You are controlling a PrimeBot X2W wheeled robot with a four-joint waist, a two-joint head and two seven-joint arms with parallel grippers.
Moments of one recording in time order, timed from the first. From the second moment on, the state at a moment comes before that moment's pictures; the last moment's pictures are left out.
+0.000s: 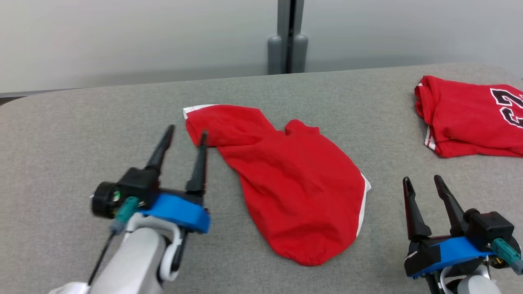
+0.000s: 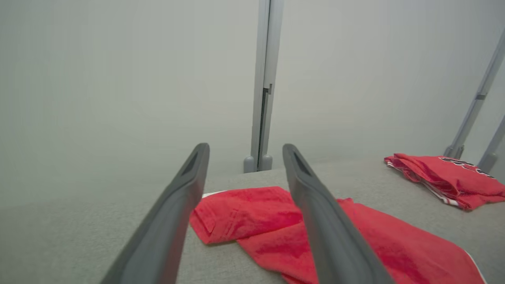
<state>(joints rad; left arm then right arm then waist) -0.39 0.20 -0.48 0.35 -0.41 0.06 -0.26 -0.10 -0.05 -0.06 0.19 0.13 0.13 -0.18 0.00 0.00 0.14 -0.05</state>
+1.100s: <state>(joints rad) -0.04 0.18 -0.13 0.20 -0.32 0.06 -0.26 -0.03 -0.05 -0.07 0.18 0.13 0.13 -0.15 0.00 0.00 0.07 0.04</state>
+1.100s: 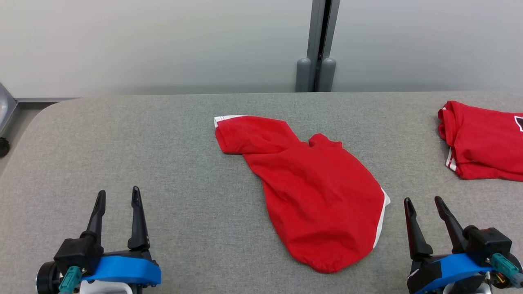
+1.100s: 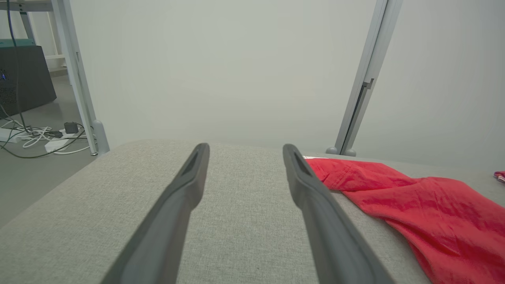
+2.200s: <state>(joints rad) -0.11 0.11 -0.09 0.23 -0.24 -0.02 -0.26 -0.32 -0.05 -0.07 0.61 0.01 0.13 -0.14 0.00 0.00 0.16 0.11</state>
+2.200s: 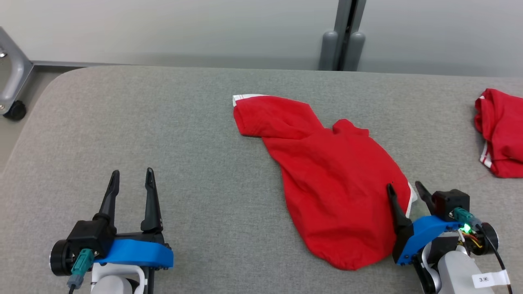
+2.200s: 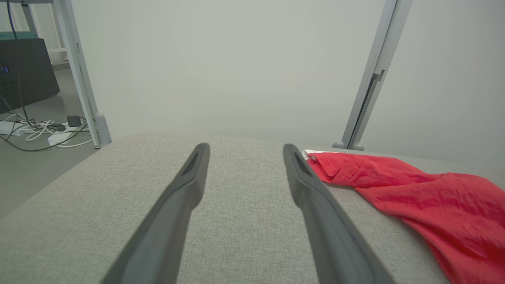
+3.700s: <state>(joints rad) -0.11 0.06 -0.04 0.26 -0.19 -0.07 -0.26 -0.40 -0.05 0.56 0.57 0.18 0.13 -0.24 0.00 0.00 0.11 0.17</state>
